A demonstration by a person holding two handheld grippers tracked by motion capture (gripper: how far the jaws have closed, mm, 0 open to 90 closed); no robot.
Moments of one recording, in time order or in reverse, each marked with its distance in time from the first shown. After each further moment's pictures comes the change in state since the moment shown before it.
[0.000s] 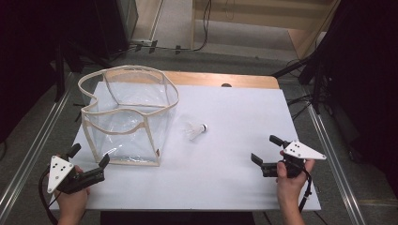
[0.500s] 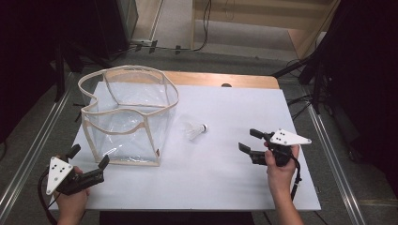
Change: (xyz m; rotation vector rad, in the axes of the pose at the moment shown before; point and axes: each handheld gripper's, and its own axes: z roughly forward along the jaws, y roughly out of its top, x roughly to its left) left arm 0.000 -0.001 -0.003 -0.005 -0.008 -0.003; right arm 0.007 0.028 0.033 0.042 0.127 -0.035
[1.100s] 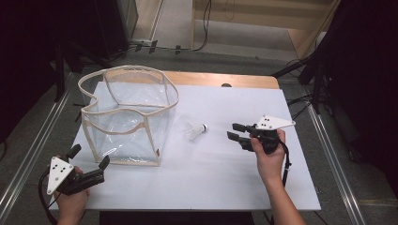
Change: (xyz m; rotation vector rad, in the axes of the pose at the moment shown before) left arm -0.001 0.000 0.001 0.006 -0.005 0.012; right arm -0.002 0.036 0.034 0.071 0.108 -0.033
